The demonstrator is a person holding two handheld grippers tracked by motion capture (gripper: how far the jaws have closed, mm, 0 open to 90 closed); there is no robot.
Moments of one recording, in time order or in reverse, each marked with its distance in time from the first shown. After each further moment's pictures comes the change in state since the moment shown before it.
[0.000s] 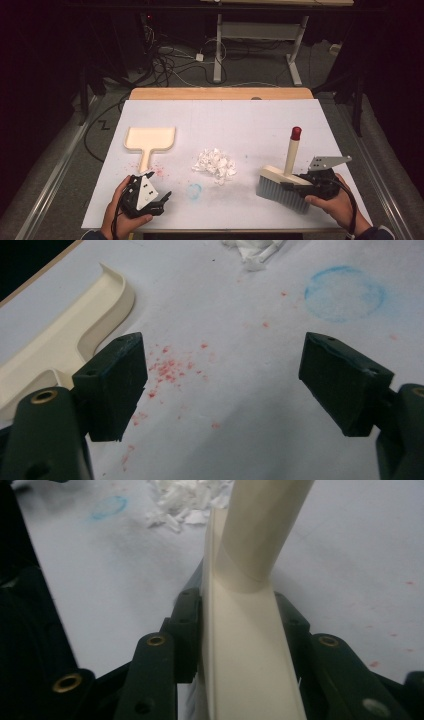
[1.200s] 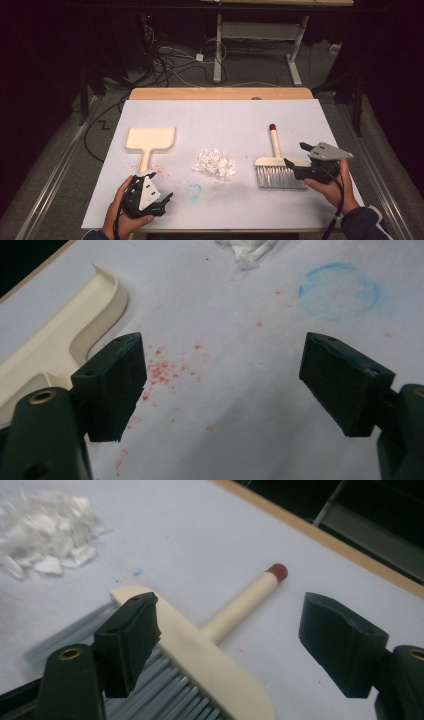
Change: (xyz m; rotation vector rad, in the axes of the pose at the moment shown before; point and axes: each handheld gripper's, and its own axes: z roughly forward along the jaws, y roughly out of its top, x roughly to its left) left arm -0.002 0.001 0.001 -0.002 -0.005 0.011; right arm -0.016 0.011 0.001 -0.214 -0.429 -0.172
